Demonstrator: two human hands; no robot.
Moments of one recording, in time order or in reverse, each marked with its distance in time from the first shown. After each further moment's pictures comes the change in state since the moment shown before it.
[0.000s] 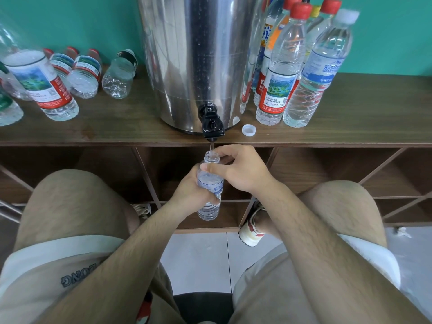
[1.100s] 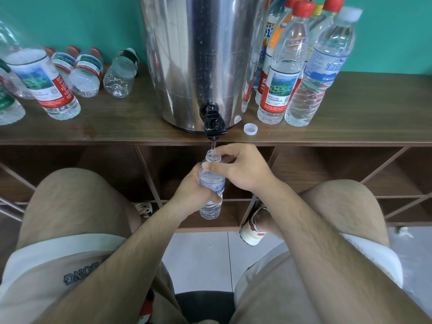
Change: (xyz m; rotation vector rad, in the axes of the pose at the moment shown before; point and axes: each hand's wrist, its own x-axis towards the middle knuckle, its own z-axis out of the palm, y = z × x) left_hand -0.001 0.000 -0.001 -0.014 -0.002 0.011; right_hand 0.001 0.003 0.000 -0.012 0.007 -0.018
